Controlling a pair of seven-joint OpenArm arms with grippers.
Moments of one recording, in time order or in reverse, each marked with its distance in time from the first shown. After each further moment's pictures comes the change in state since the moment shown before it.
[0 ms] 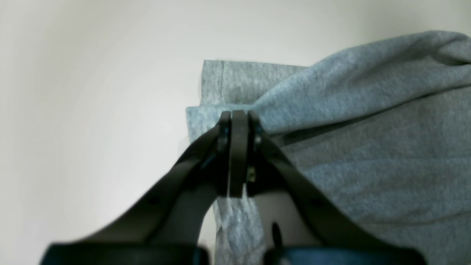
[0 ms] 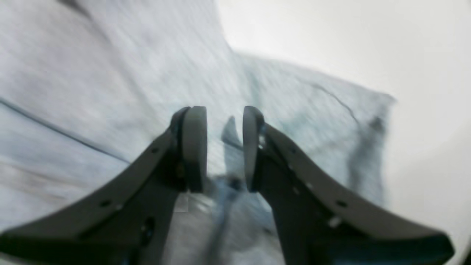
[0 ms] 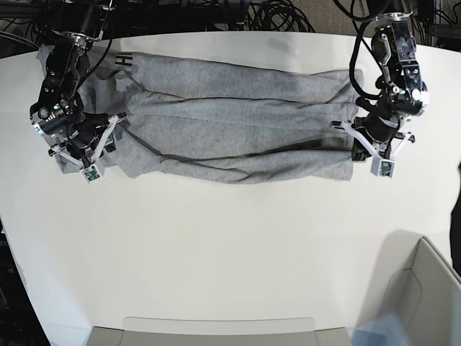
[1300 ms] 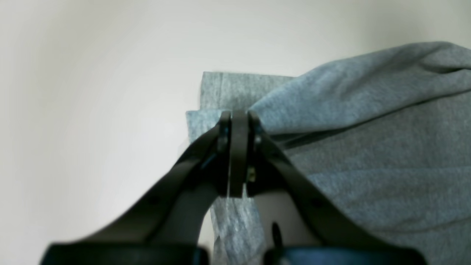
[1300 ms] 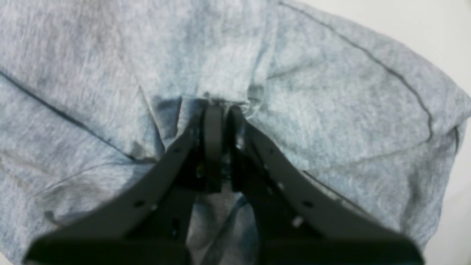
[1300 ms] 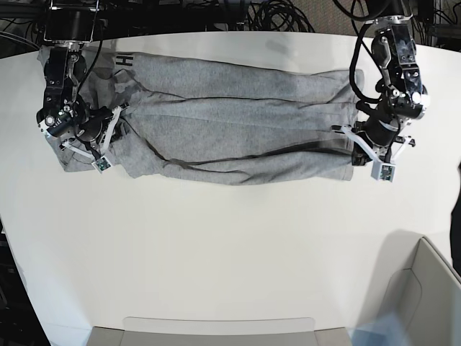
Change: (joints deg) left arm -1.1 0.0 0.2 0.0 0.0 0.0 0.0; right arm 0.5 5.8 -9.0 -10.6 0.0 0.0 2.4
